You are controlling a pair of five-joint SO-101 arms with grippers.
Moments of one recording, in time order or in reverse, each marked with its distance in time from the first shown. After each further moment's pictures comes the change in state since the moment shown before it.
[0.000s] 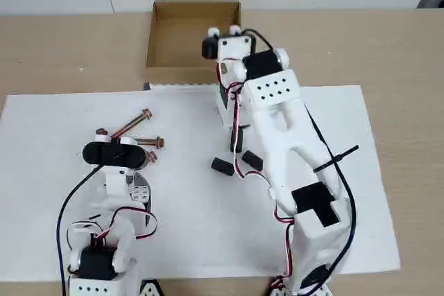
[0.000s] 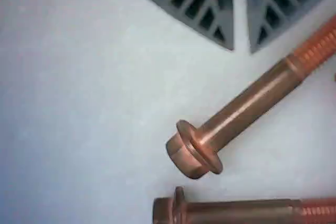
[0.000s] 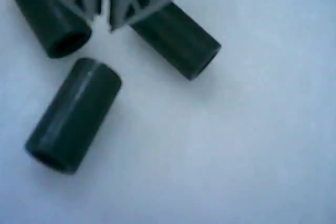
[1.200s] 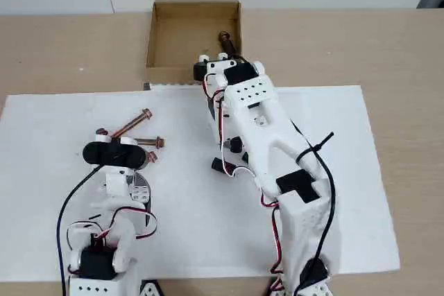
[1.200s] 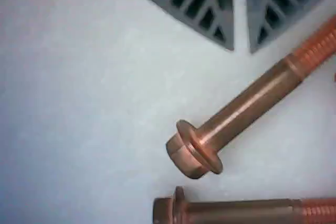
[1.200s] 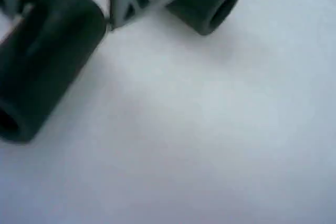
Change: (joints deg) left arm 0.0 0.0 0.0 0.0 0.0; right arm -2.1 11.4 1.5 -4.7 -0.9
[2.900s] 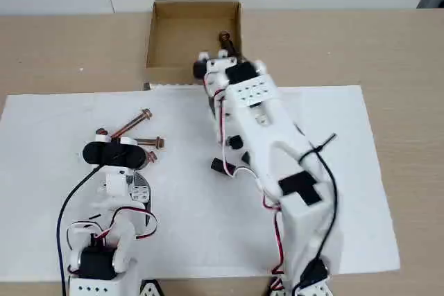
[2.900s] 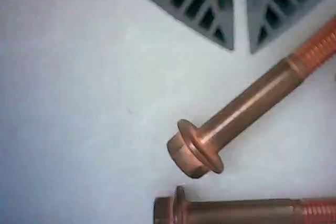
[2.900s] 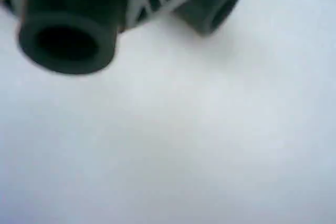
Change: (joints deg) left arm 0.0 0.0 0.0 0.0 0.0; right arm 0.3 -3.8 0.0 0.8 1.7
